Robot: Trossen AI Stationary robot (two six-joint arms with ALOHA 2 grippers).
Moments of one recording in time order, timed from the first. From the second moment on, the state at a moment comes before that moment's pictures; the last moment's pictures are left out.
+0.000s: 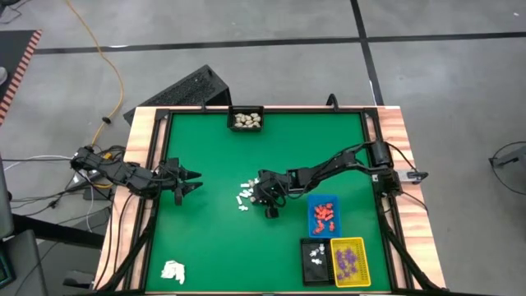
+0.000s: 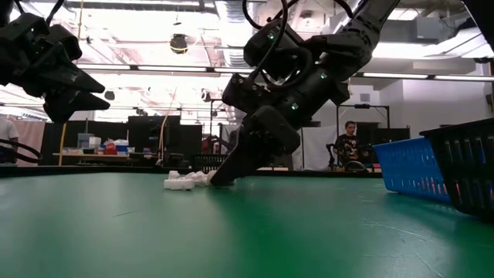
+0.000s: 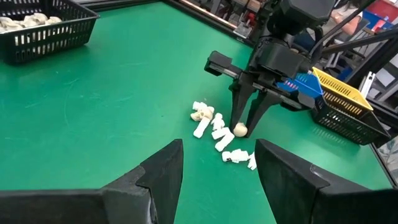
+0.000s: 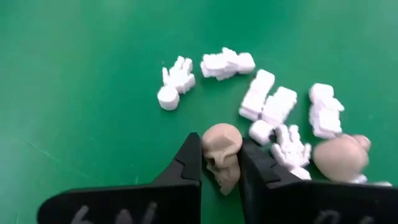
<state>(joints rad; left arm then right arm) -0.38 0.02 0.11 -0.33 -0.55 -0.55 0.04 1.98 1.09 0.21 -0.07 -0.08</state>
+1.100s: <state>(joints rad) -0.38 0.03 0.11 -0.35 -0.56 -0.54 -0.31 1.90 1.36 0.23 0.26 0.06</state>
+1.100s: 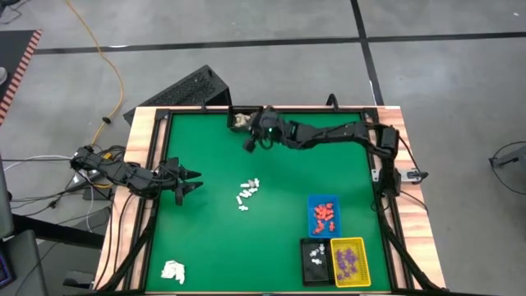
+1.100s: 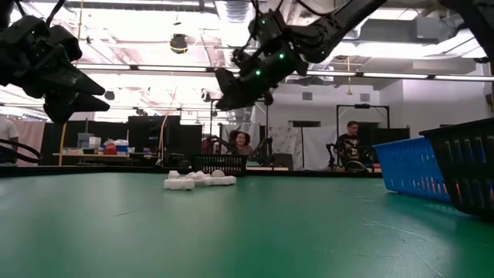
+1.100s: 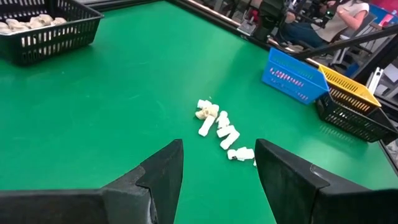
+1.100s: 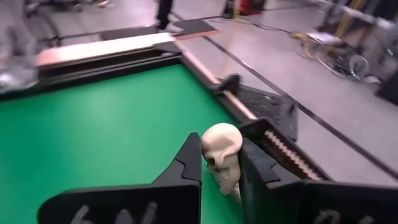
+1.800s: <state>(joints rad) -0.38 0.03 0.11 -0.35 -0.57 -0.54 -0.43 2.02 1.41 0.17 0.21 0.20</state>
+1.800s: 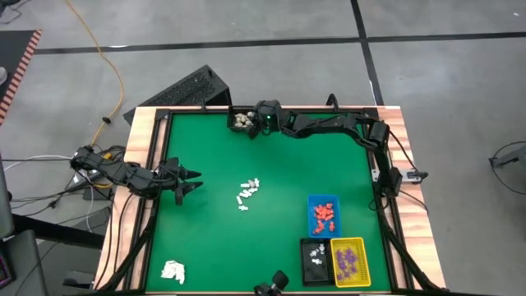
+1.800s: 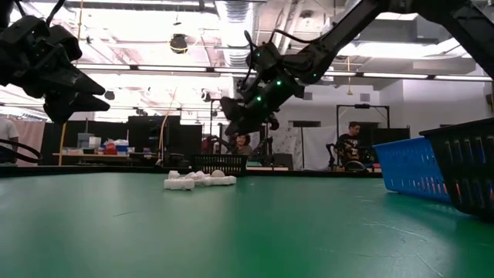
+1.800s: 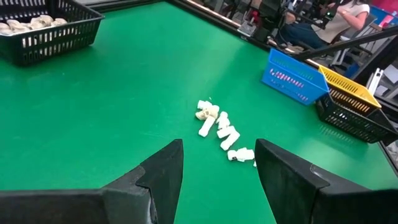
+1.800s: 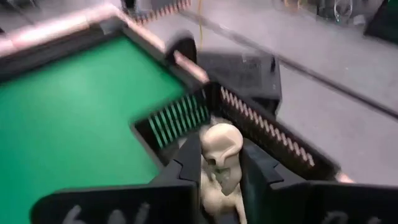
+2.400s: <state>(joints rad) -0.38 0.03 0.11 -0.35 -0.56 -0.54 -0.43 1.95 1.41 0.11 -0.13 0.14</state>
